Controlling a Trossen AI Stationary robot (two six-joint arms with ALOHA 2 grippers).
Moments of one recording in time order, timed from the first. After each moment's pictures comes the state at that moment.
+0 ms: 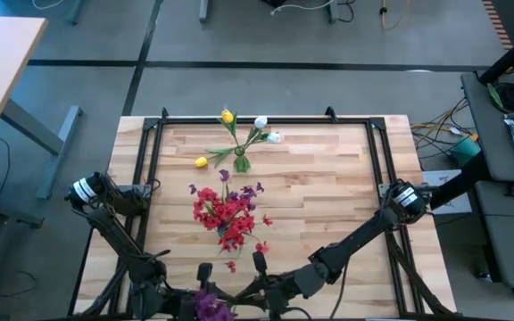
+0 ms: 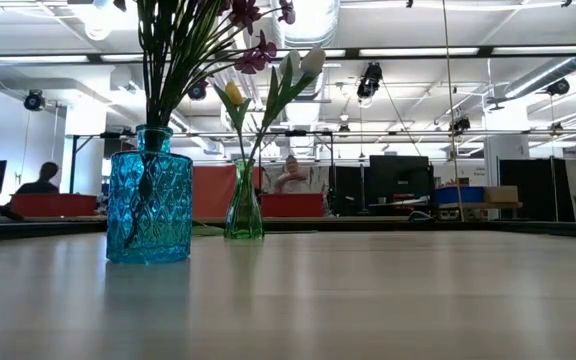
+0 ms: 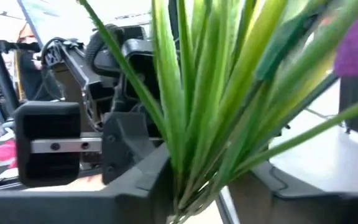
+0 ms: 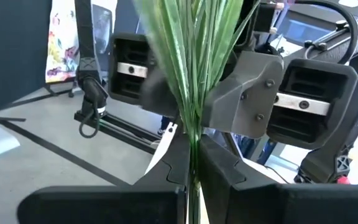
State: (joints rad) left arm -0.96 1.75 1.10 0.75 -0.86 0.20; right arm 0.61 2.04 1.45 0.60 0.32 -0.31
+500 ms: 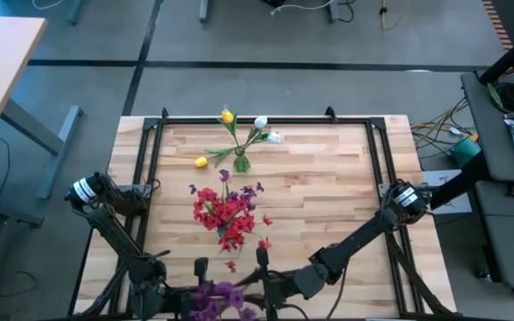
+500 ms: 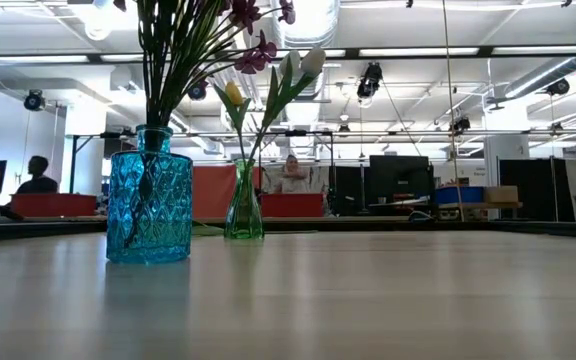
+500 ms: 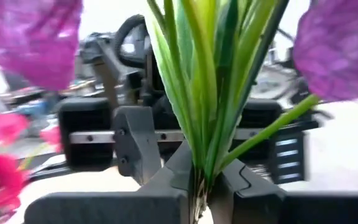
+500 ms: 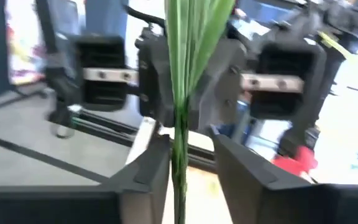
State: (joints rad) left arm -0.96 1.75 1.10 0.74 -1.00 0.24; right arm 0.61 2.04 1.45 0.59 0.44 -0.25
